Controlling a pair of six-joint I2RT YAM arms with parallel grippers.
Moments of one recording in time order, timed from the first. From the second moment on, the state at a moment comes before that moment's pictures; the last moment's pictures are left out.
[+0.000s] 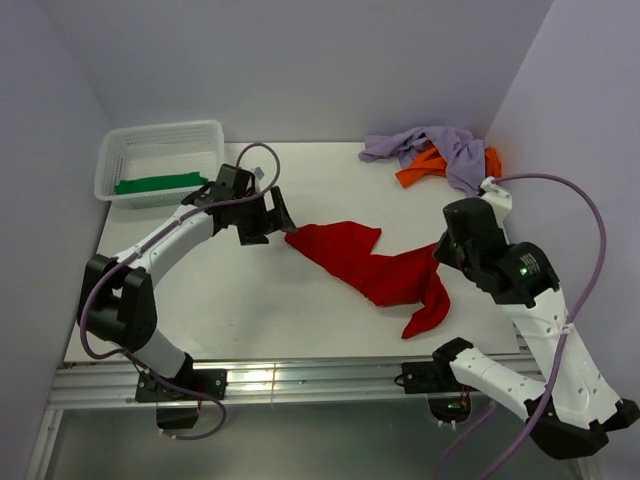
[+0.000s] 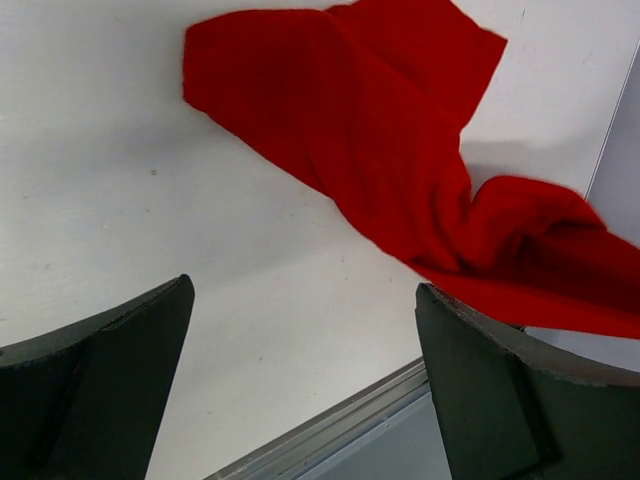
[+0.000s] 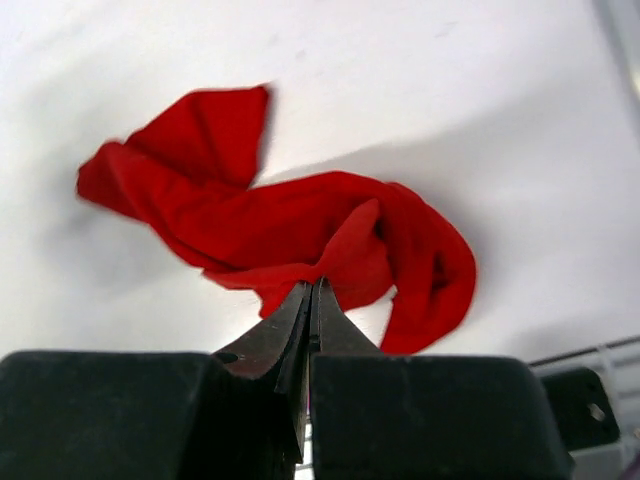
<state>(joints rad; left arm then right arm) -0.39 1.57 1.20 -0.53 0.34 -0.65 0.52 0.92 1.29 -1.21 0.49 0.76</state>
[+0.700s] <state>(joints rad) -0.56 1.78 1.38 -0.50 0.31 -0.54 -0.24 0.98 1.37 -1.14 0.13 0.64</state>
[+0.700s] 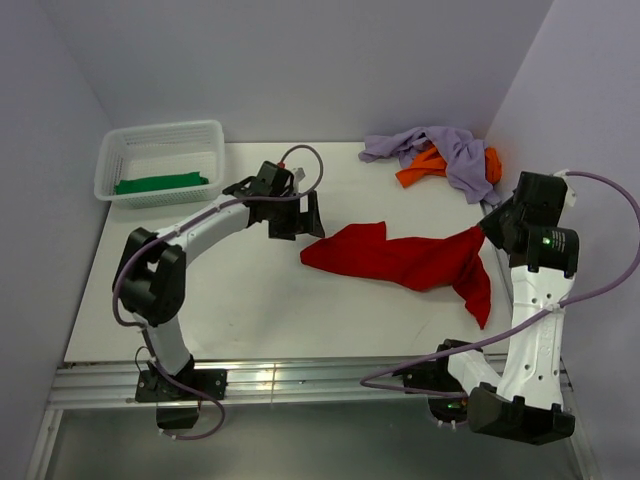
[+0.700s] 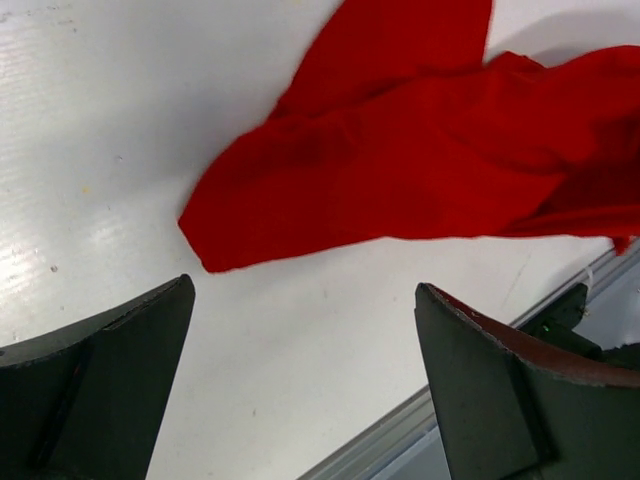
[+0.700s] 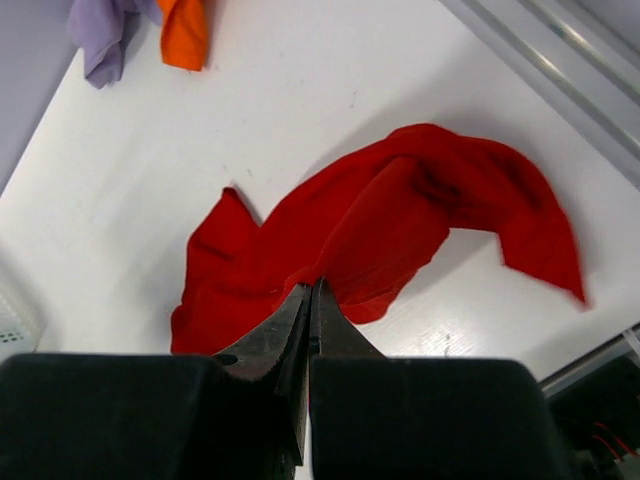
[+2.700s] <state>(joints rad) -0.50 1.69 1.42 -0.89 0.08 -0.69 -0.11 0.85 1.19 -1.12 -0.14 0.61</state>
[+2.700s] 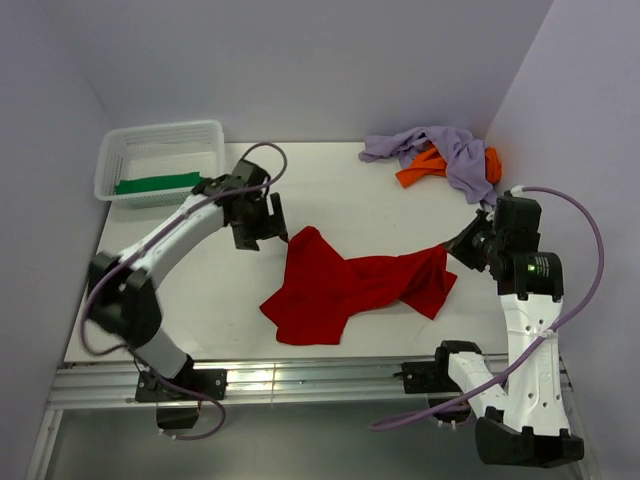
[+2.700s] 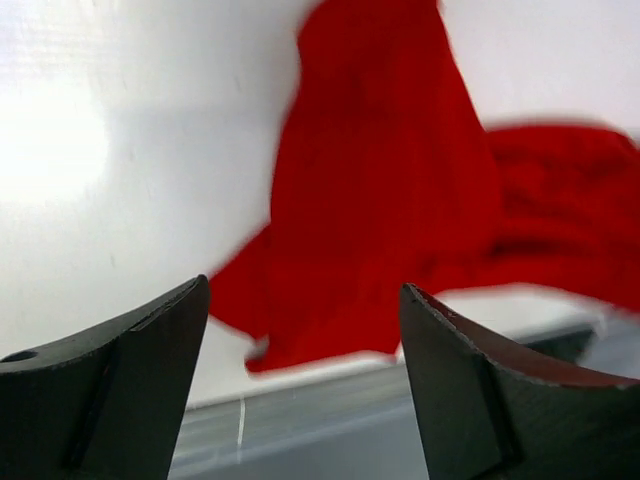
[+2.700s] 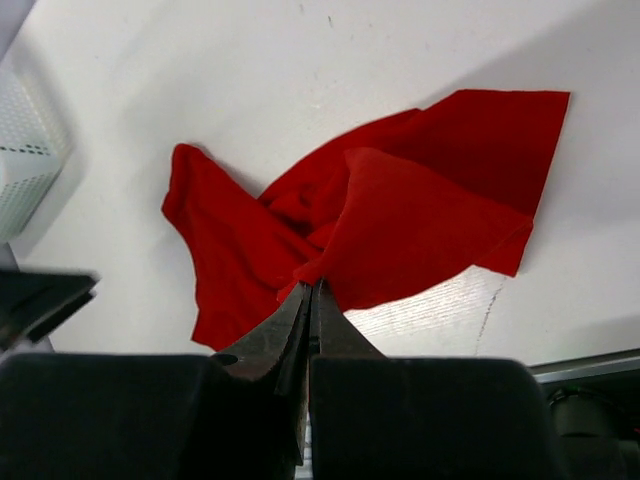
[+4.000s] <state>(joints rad) -0.78 1.19 0.51 -0.35 0.25 -0.96 -0.11 0.76 1.05 -1.01 -0.14 0.60</state>
